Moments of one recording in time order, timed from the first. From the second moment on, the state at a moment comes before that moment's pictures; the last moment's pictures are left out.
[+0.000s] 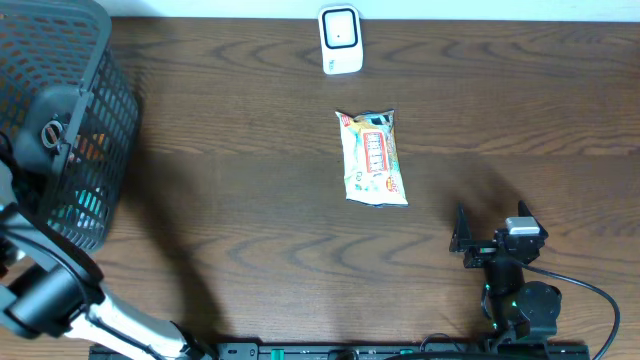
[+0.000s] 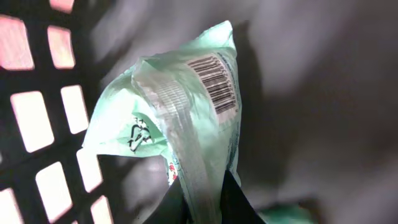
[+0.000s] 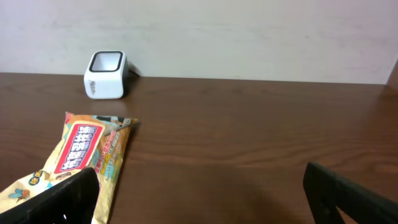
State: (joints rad) left arm 0.77 1.95 1.52 -0.95 -0.18 -0.54; right arm 0.02 0.02 0.01 -0.07 -0.03 -0.01
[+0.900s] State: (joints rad) left arm 0.63 1.31 1.52 -0.60 0.40 -0.78; right arm 0.02 0.02 0.01 -0.07 -0.02 -0.01
